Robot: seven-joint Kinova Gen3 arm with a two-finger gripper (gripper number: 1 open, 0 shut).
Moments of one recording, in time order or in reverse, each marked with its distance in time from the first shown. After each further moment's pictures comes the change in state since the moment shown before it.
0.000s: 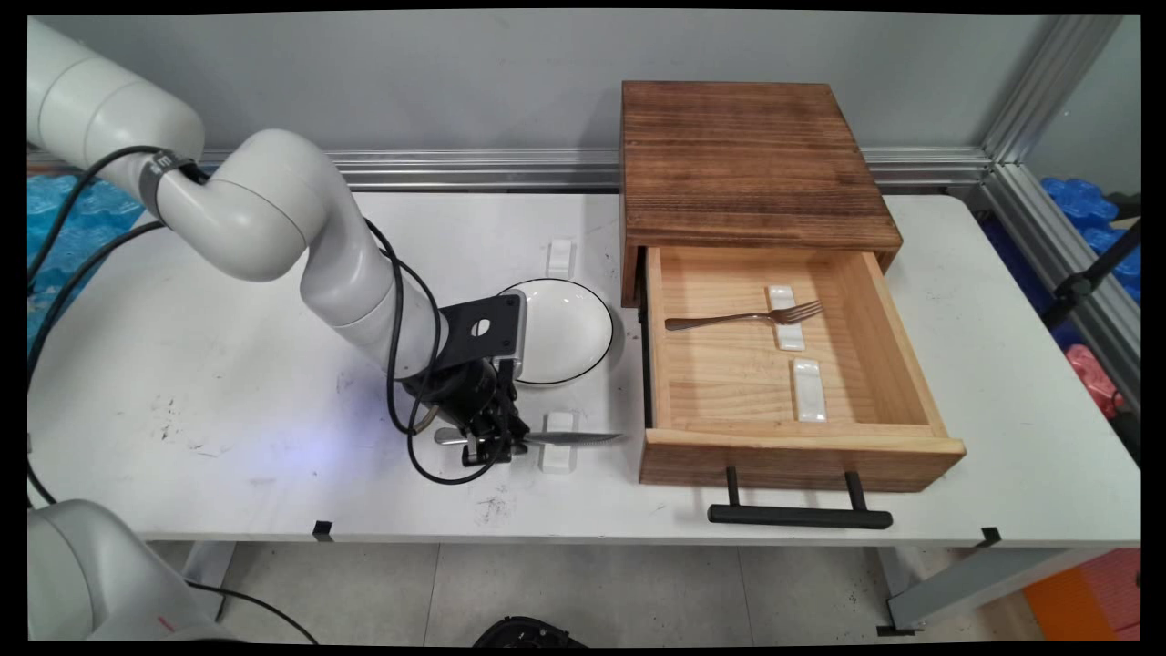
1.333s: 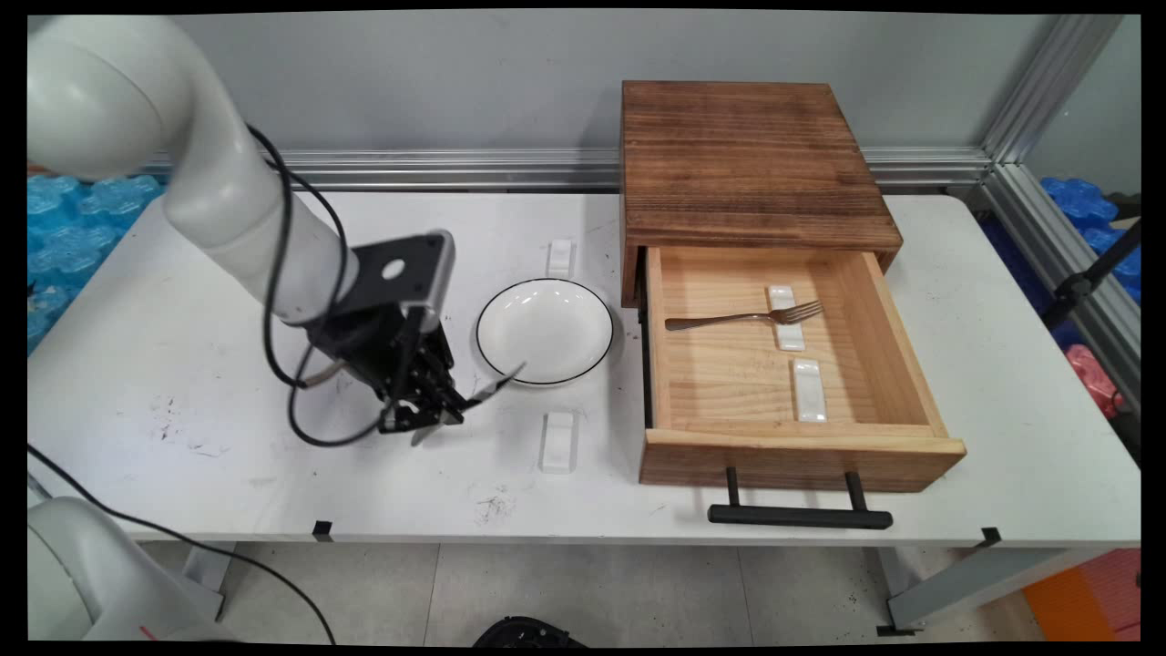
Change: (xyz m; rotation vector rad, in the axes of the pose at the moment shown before) arm -0.012 0.012 -0.107 -0.012 -0.026 0.060
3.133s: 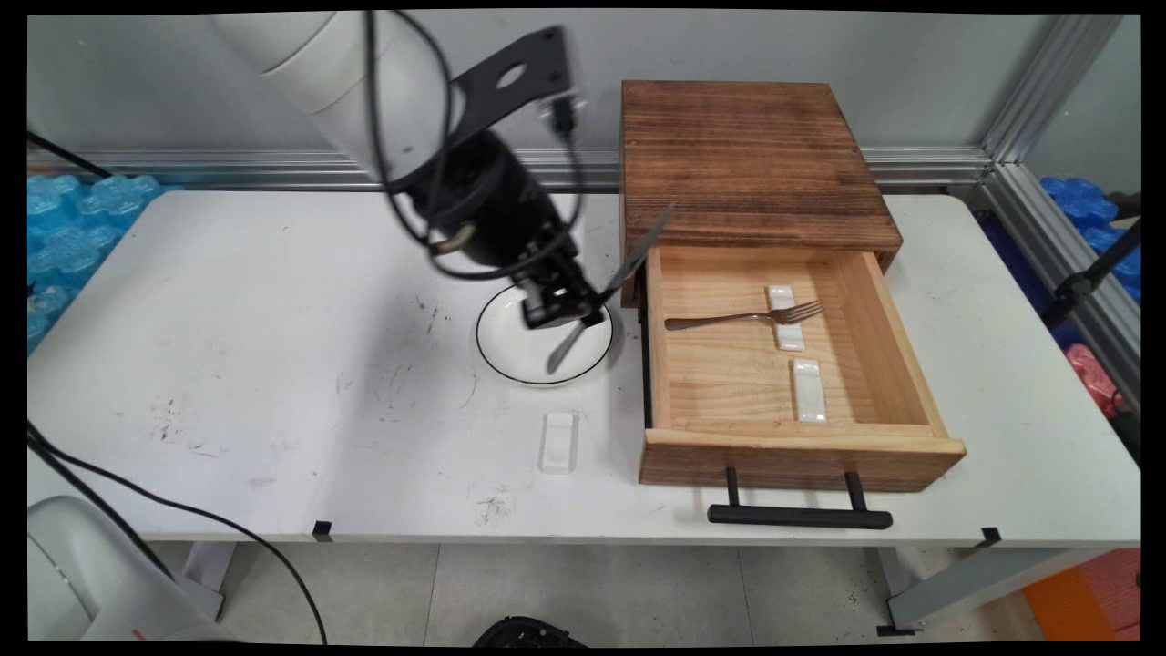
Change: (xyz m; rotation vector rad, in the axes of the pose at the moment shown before) arm 0.138 -0.008 -0.082 0.074 0.191 -0.133
